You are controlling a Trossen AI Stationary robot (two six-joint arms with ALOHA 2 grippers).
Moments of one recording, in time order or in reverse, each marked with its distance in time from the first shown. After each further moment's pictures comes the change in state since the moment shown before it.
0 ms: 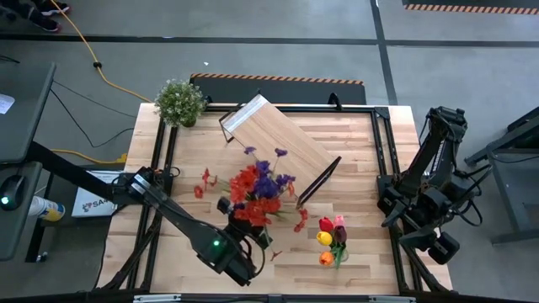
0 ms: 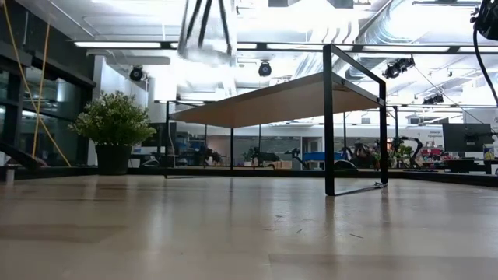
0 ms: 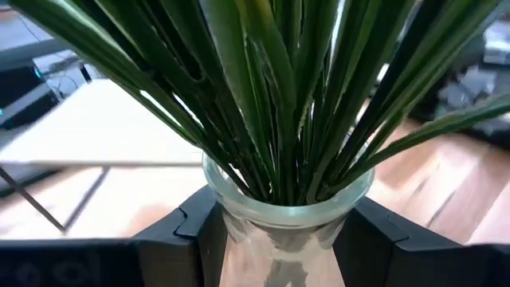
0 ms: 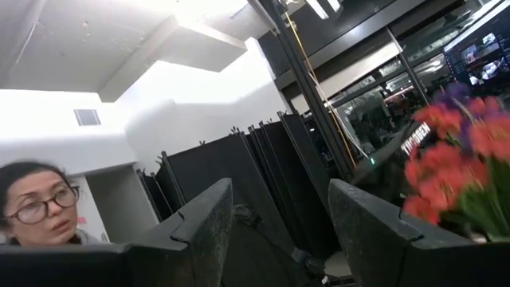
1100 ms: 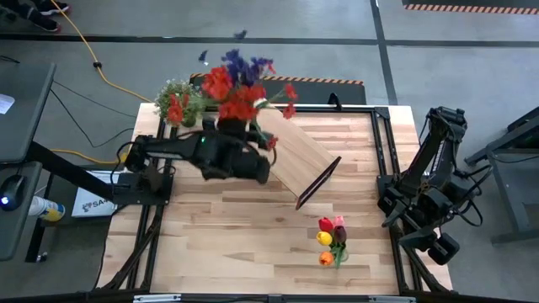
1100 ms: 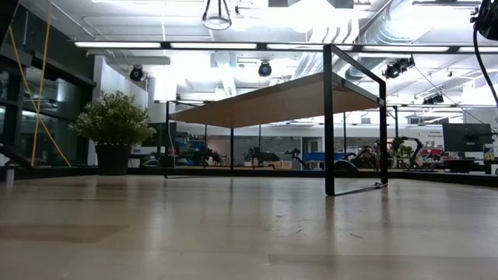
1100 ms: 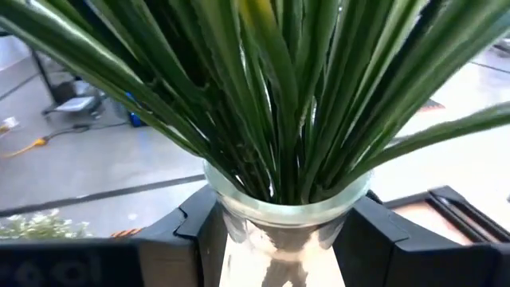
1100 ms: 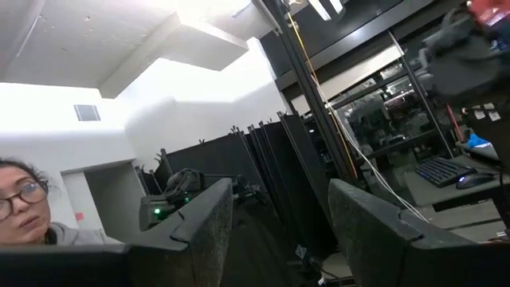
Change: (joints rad) left arm 0.446 -0.156 0.382 -0.224 -0.108 0.252; right arm 0.000 0.000 0.000 -0.001 -0.005 -0.024
